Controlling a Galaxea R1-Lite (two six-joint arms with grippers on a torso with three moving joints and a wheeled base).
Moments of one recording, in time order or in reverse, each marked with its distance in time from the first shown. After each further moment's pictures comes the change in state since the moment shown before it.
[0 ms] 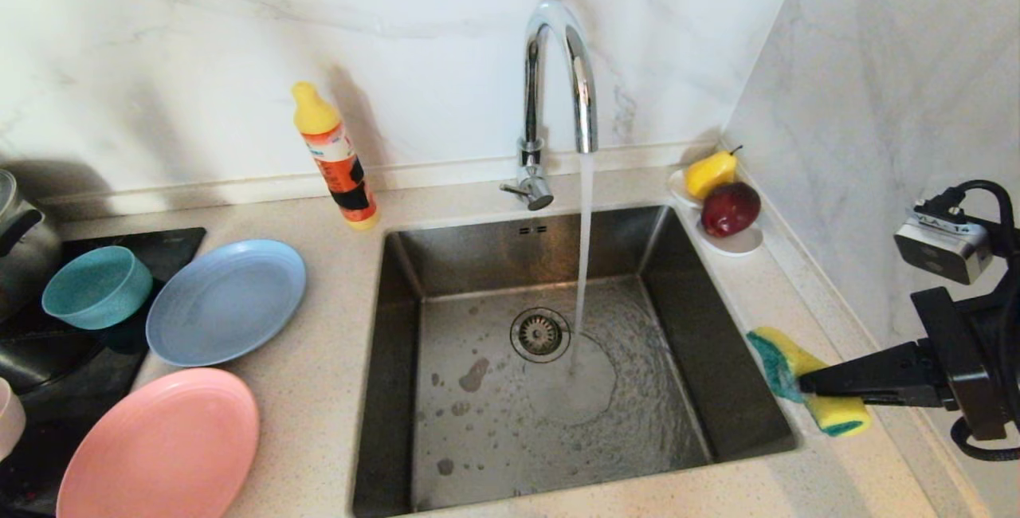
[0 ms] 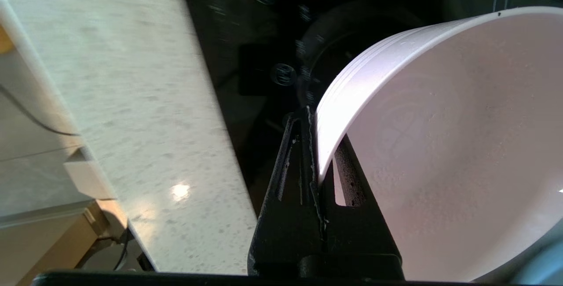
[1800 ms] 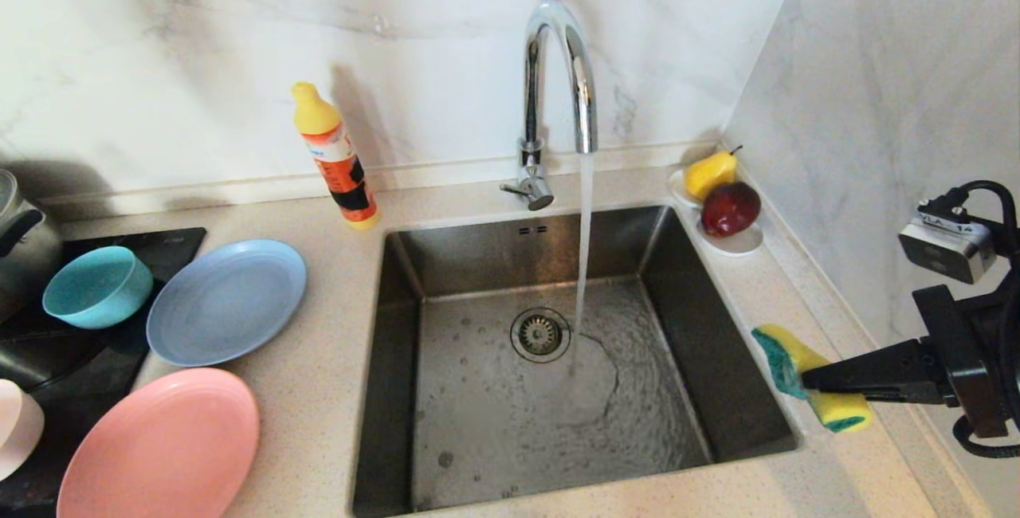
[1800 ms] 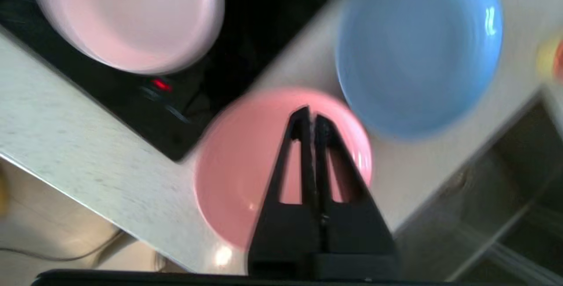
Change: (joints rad) left arm -0.251 -0.426 -0.119 0.245 -0.163 0.197; right arm -0.020 0.002 0.004 -0.001 -0.001 -0.003
